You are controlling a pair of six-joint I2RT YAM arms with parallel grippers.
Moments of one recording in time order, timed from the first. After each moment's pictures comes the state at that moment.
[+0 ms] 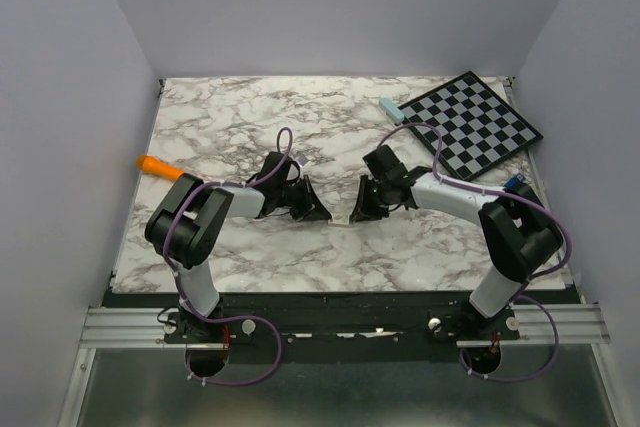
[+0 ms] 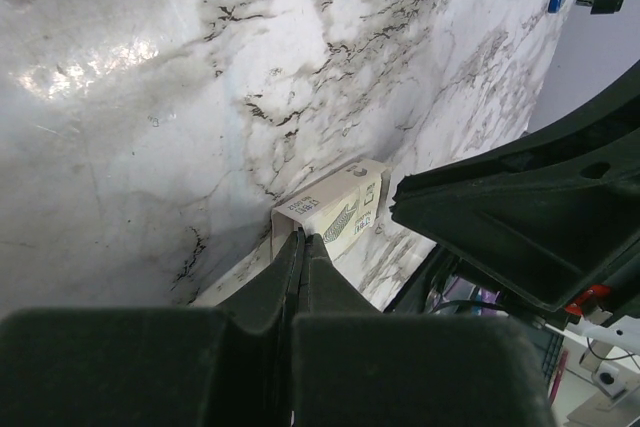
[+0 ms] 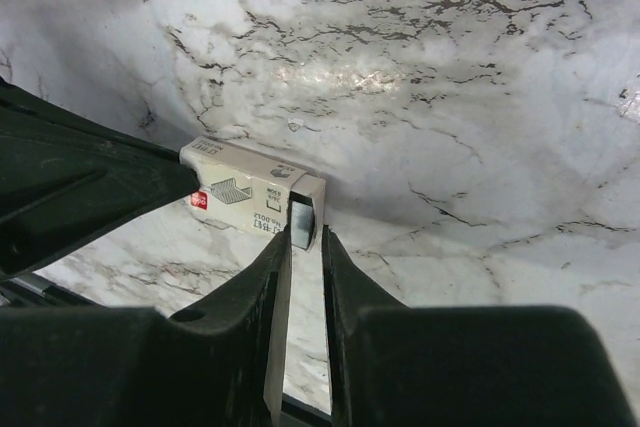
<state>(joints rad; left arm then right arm) -0.46 1.80 0.78 0.22 0.64 -0.87 0.63 1.69 1.00 -0.36 -0.17 0.74</state>
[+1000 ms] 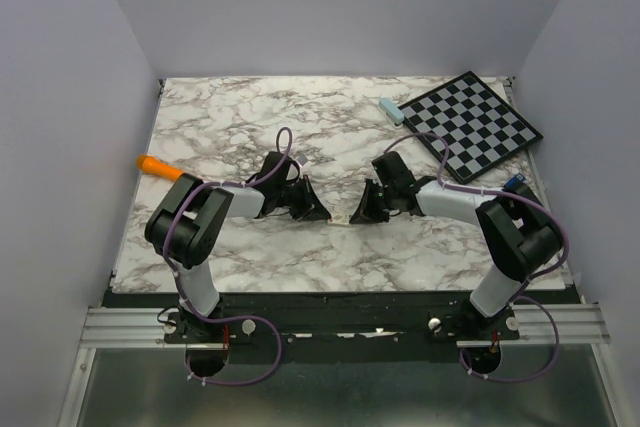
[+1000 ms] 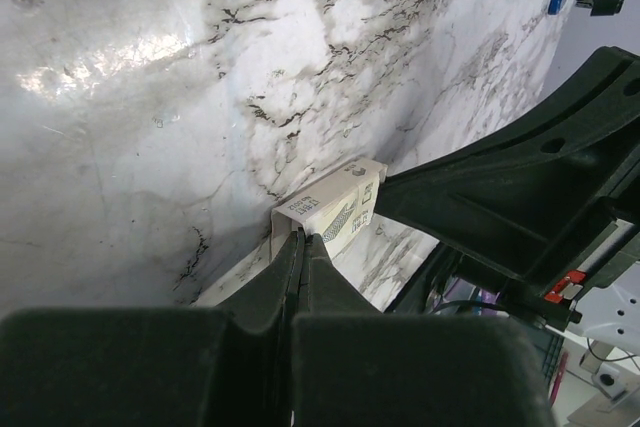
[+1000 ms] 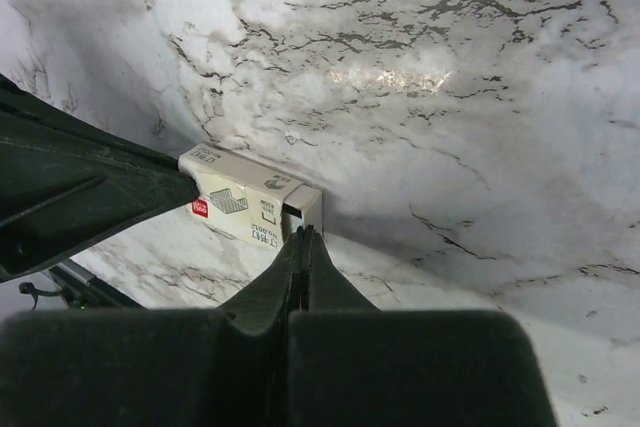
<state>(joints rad) -0.46 1.80 0.78 0.22 0.64 -0.87 0.60 1.69 0.87 -0.16 -0.26 0.80</state>
